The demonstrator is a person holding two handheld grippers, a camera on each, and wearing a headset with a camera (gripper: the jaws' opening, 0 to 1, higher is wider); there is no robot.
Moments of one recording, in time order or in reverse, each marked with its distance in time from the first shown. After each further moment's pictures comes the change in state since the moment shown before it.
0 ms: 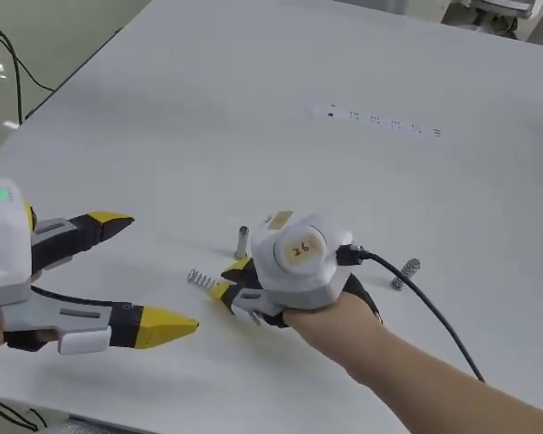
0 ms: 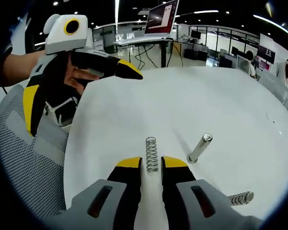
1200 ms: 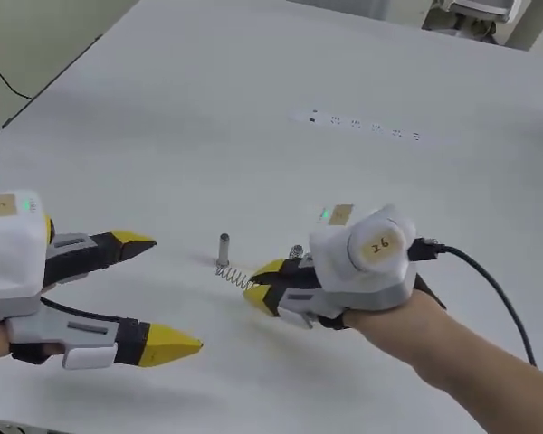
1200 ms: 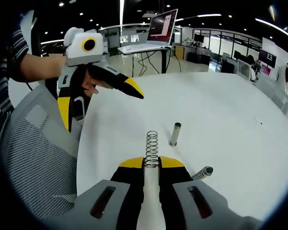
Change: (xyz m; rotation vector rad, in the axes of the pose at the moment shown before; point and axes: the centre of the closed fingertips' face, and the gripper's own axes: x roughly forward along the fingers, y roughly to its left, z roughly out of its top) left arm 0.024 -0.031 0.000 0.036 0.064 -0.136; right arm -0.080 -0.019 -0.008 -0.031 -0.024 0.020
